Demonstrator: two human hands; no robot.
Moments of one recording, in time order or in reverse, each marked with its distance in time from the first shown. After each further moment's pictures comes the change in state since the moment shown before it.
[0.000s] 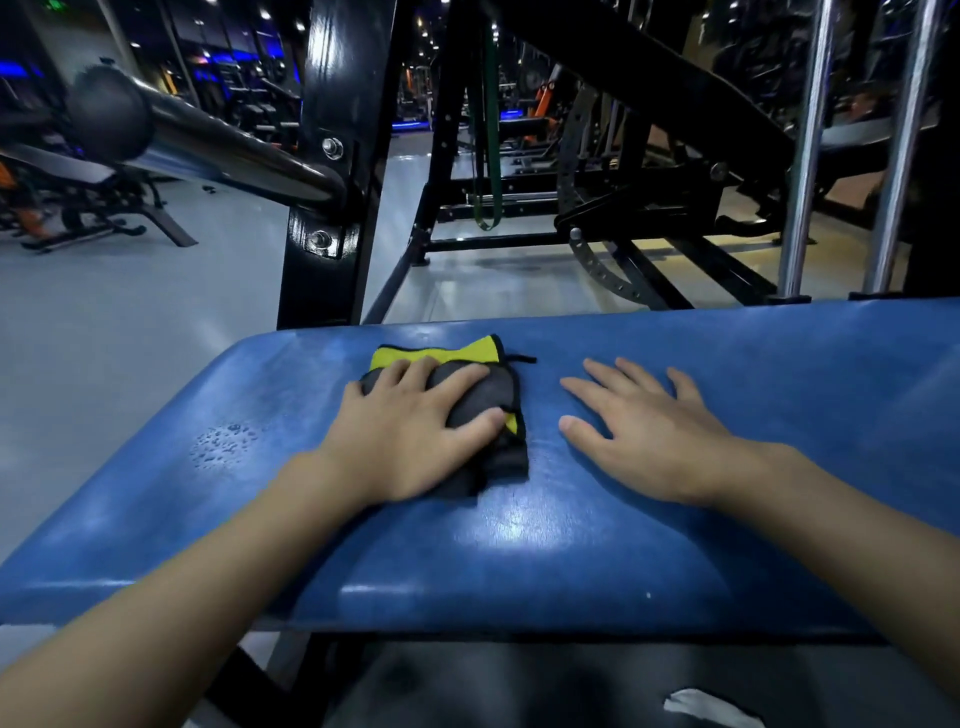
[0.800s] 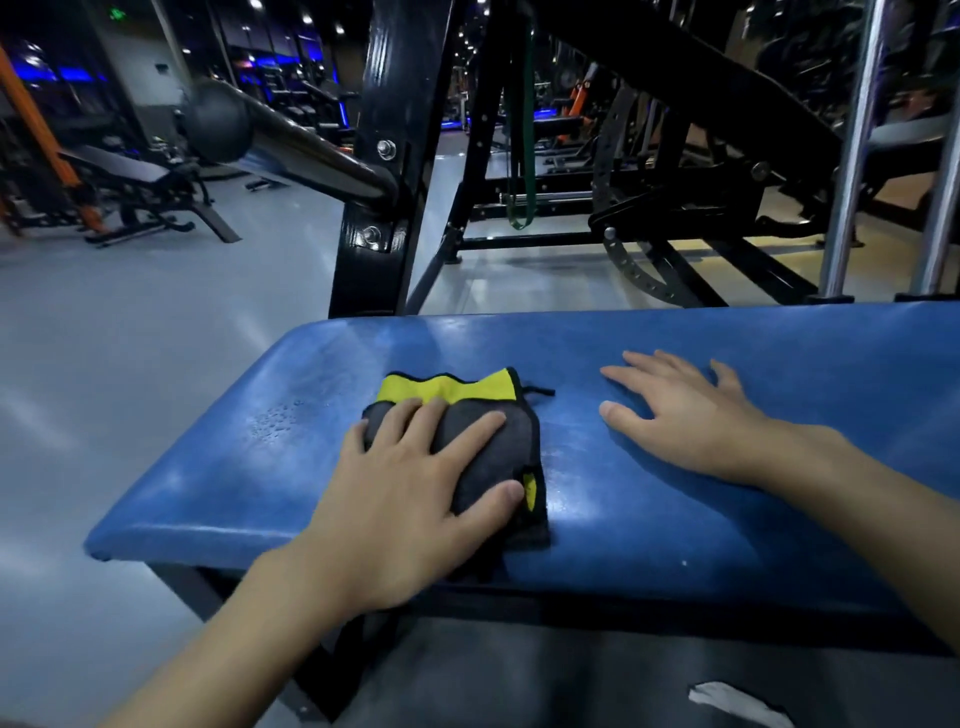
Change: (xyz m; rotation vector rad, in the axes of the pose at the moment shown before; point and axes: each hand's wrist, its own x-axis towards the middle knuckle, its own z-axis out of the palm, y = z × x) left_hand -0.094 -0.004 -0.009 0.083 0.021 0.036; right_hand -0.002 -0.002 -0.007 0.031 0.023 0.026
